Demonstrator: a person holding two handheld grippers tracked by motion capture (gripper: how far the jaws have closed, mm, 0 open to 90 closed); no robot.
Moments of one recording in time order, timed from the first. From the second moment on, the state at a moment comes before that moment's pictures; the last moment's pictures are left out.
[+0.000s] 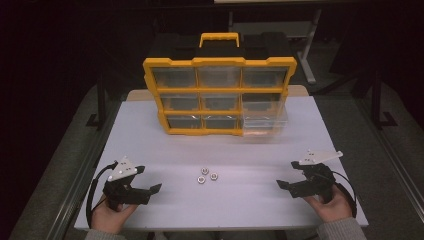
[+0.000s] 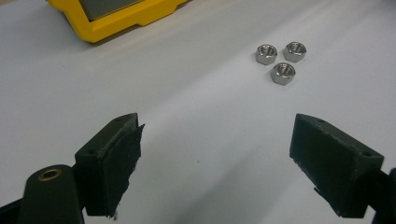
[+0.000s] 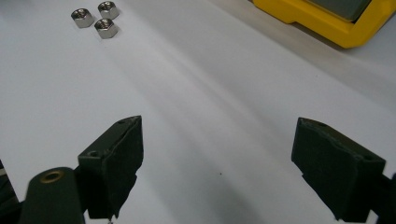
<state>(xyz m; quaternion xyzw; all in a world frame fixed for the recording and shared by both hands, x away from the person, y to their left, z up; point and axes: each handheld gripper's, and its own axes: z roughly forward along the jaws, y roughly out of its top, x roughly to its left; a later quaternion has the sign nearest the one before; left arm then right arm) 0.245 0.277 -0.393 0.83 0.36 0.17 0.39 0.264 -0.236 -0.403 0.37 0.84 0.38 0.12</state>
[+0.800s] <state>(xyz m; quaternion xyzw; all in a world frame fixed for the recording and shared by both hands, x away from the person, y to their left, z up) 0.246 0.274 -0.393 0.84 0.35 0.17 0.38 0.280 -0.189 -0.388 0.33 0.87 0.36 0.09</state>
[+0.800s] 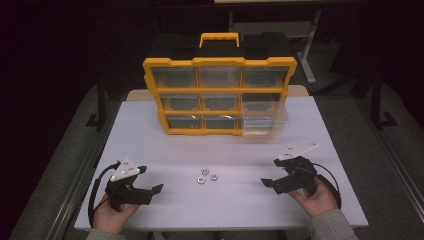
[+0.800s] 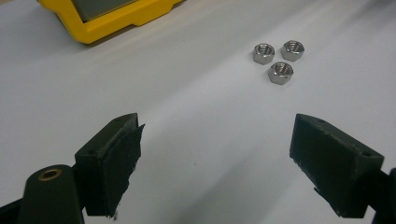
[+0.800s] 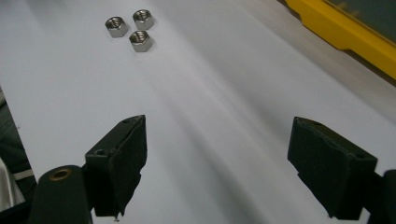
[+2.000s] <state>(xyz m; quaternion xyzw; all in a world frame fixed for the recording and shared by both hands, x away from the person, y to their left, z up) 0.246 0.275 -0.395 0.84 0.35 0.17 0.38 0.327 -0.059 -0.401 0.20 0.93 0.31 0.03</state>
